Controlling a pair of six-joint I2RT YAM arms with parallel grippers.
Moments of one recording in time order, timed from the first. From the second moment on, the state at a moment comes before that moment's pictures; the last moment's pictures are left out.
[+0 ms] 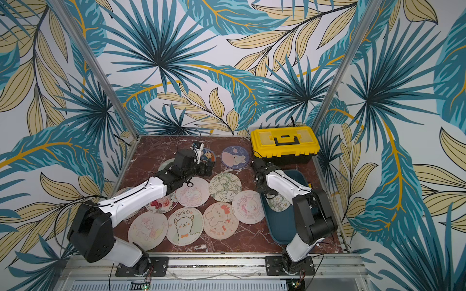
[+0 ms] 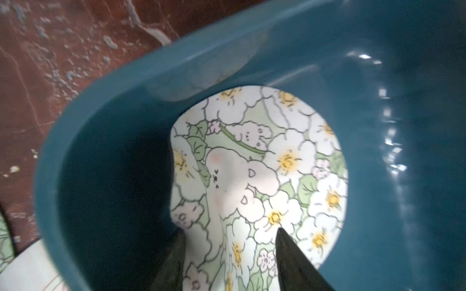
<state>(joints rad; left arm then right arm) -0.58 1.51 1.10 -0.12 -0.14 -0.24 0.33 1.62 1.09 -0.81 0.43 0.58</state>
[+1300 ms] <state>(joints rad) -0.58 1.54 0.96 -0.11 0.13 -0.34 0.46 1.43 1.16 -0.85 0.24 0.46</state>
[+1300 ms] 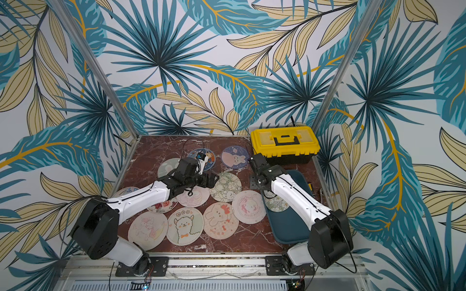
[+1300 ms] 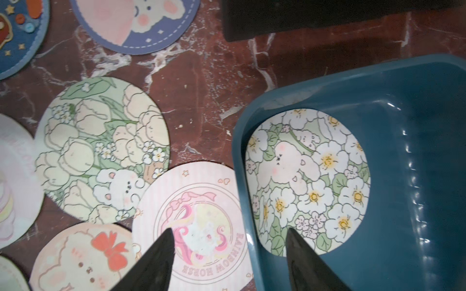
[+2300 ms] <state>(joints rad) -0.67 1.55 0.75 -0.11 0.35 -0.38 0.64 1.74 1.09 -0.70 0.04 0.59</state>
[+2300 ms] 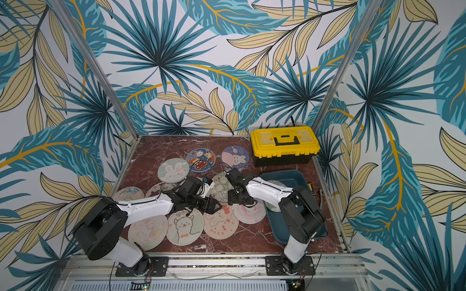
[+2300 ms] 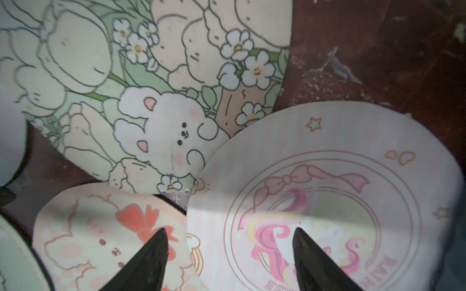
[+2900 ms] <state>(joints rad) -0.67 1.49 0.74 -0.11 0.25 -0.37 0.64 1.79 1.10 -0.70 0.07 0.64</state>
